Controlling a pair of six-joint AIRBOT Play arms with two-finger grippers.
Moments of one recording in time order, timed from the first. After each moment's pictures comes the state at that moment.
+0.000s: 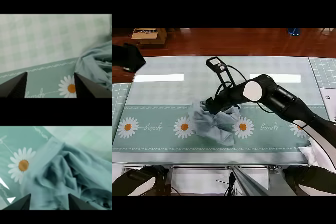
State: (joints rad) left arm -0.28 -1.05 1.67 1.69 -1.57 -1.56; right arm 0.73 -1.38 1.30 -1.17 0.88 1.47
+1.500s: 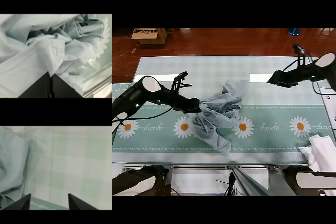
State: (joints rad) left arm -0.22 -1.26 0.94 0.93 -1.15 -1.41; right arm -0.08 -1.52 1.29 -0.95 1.07 1.28
